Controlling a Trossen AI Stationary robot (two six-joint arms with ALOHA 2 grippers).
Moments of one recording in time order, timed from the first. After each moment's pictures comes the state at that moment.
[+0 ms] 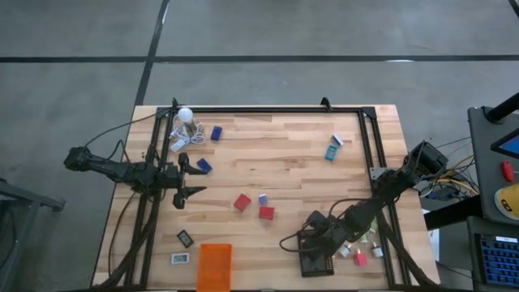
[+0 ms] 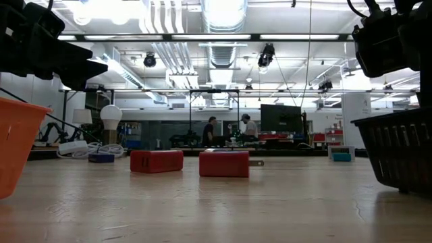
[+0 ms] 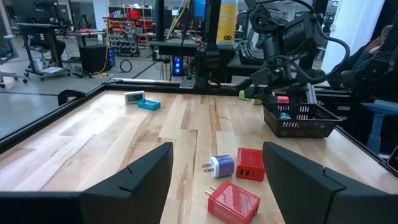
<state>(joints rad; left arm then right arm) -0.28 0.12 0.01 0.05 -0.29 -0.06 0.68 1.64 0.85 -0.26 0.18 1.57</state>
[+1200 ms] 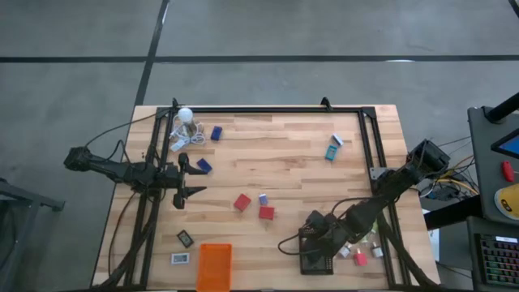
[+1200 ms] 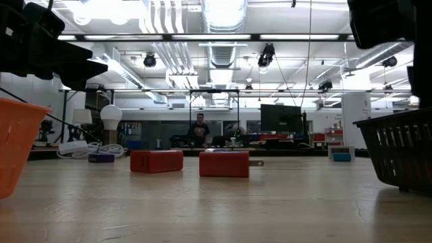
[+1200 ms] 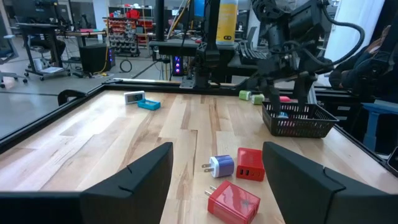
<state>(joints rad) -0.28 0.12 0.01 0.05 -0.29 -0.06 0.68 1.61 0.95 -0.39 0.21 1.48</state>
